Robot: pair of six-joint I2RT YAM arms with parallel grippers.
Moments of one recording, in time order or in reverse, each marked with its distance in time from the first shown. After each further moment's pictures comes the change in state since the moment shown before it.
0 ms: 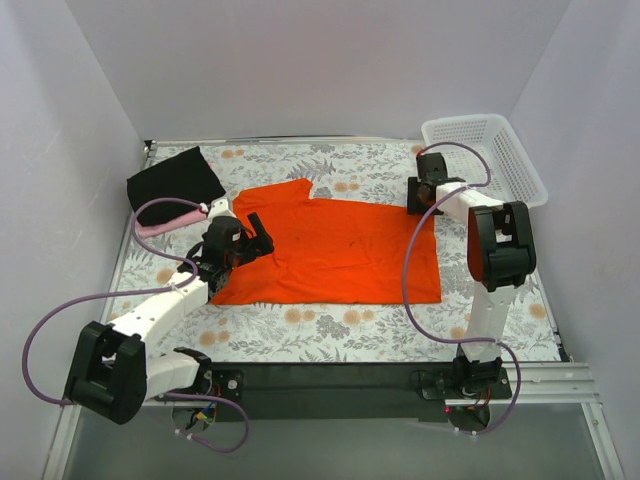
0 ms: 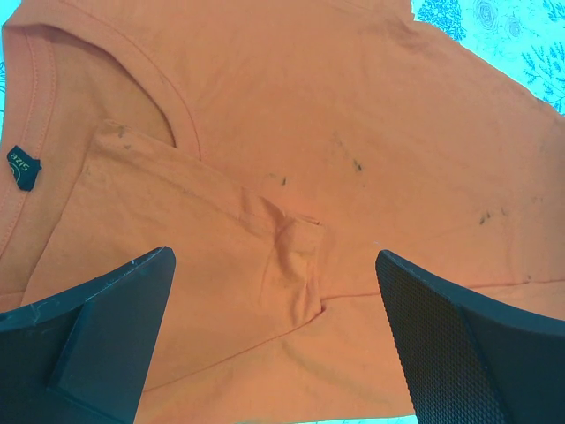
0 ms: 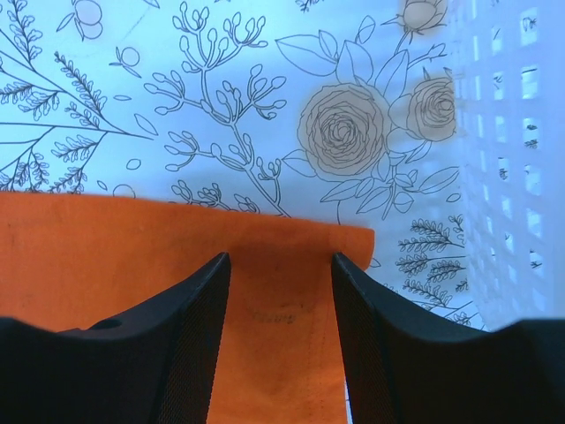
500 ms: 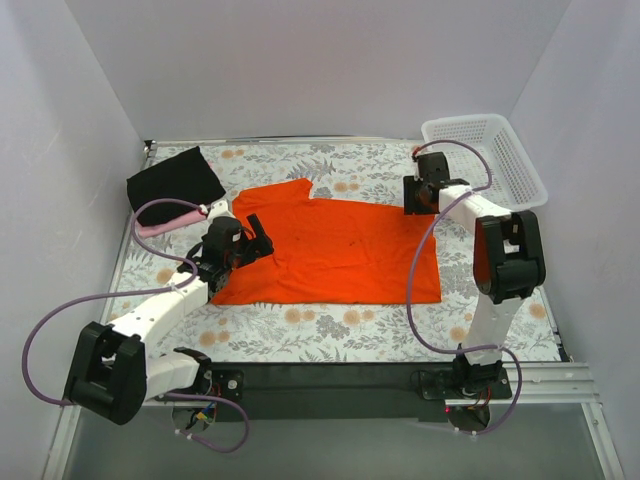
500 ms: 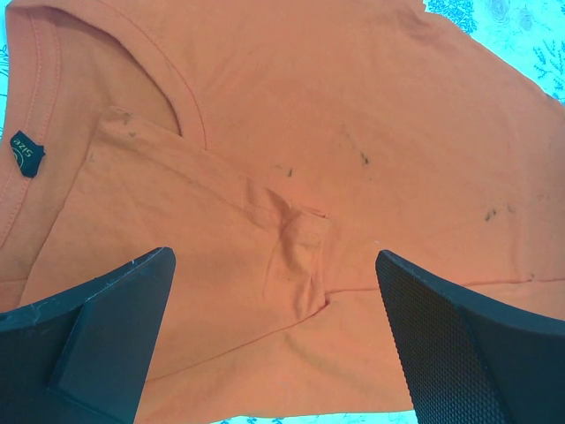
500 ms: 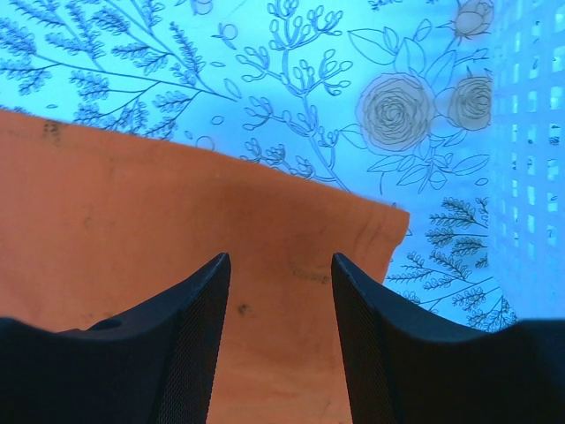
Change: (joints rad) left arm 0.000 -0.006 0.000 -0.023 -0.002 -0.015; right arm 0.024 -0.122 -0.066 0.002 -0.092 -0.040
